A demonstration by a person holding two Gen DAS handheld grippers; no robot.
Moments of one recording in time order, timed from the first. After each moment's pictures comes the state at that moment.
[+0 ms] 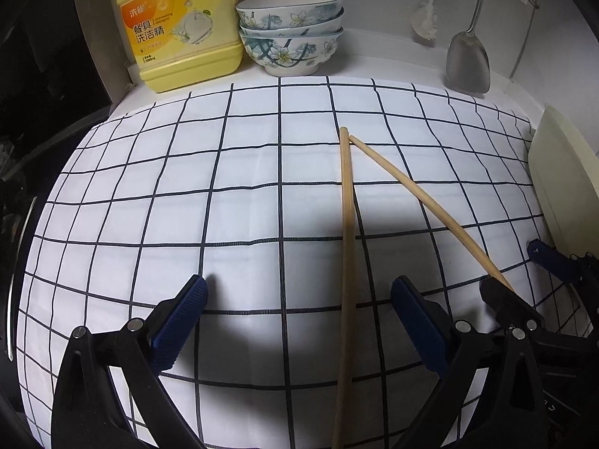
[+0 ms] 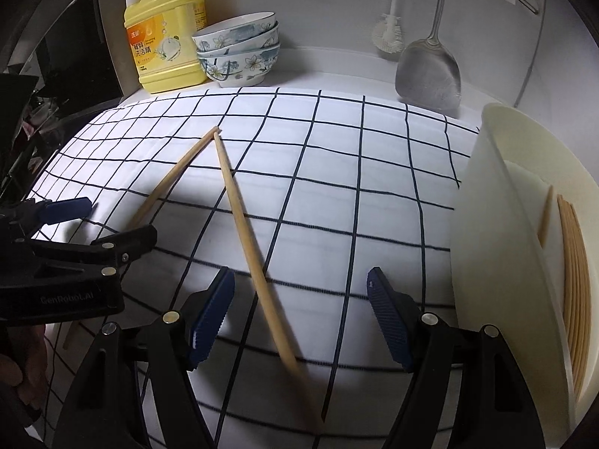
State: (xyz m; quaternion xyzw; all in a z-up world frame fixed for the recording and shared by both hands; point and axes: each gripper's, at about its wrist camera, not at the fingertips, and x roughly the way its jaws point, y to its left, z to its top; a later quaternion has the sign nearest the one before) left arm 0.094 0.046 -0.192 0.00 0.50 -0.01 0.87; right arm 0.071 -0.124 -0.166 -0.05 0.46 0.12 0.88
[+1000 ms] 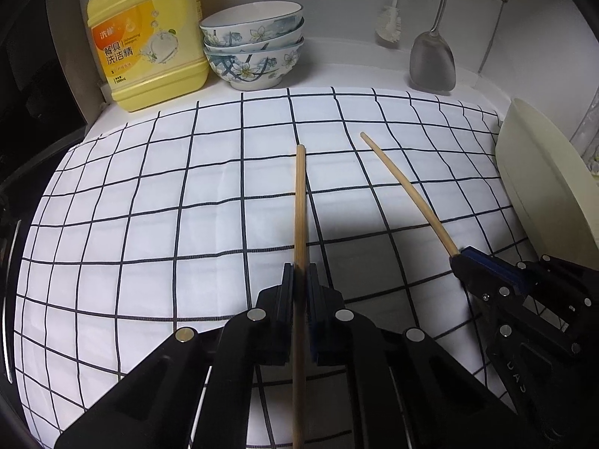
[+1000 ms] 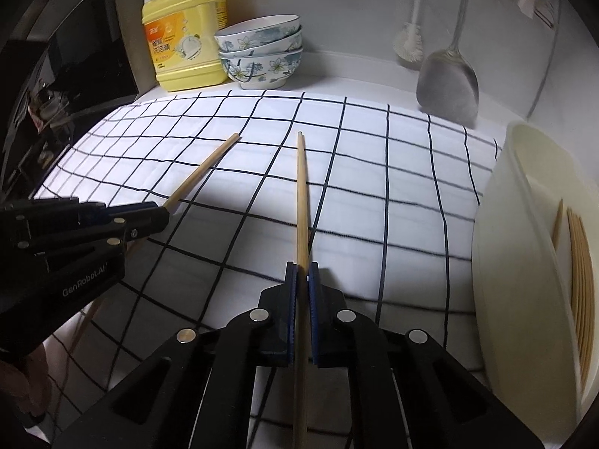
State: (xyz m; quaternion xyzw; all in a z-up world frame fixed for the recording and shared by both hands) left arm 0.089 0.036 -0.182 0.01 0.48 -0.08 0.87; right arm 0.070 -0.110 -0.162 -0.05 0.46 0.14 0.87
